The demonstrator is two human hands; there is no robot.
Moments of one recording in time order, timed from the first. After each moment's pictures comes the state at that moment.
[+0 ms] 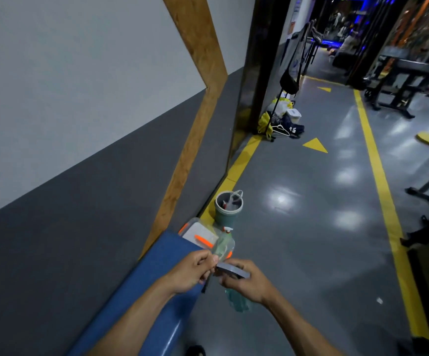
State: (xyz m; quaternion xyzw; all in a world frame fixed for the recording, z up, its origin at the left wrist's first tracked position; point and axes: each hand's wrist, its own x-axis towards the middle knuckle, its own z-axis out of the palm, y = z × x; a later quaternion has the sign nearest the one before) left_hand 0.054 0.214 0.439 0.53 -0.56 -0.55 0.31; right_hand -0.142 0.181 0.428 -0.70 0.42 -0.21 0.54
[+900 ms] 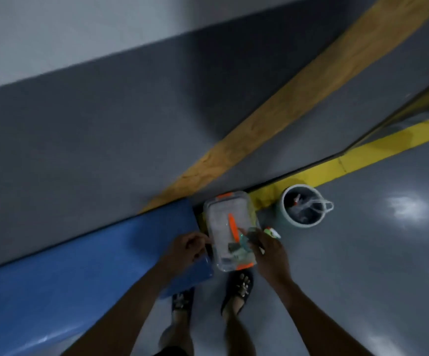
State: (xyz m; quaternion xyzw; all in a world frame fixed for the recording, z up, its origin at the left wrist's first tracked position) left_hand 0.079 -0.139 0.258 0.76 -0.13 -0.47 0.43; right_hand -0.078 -0.334 0.190 -0.86 0.33 -0.07 0.40
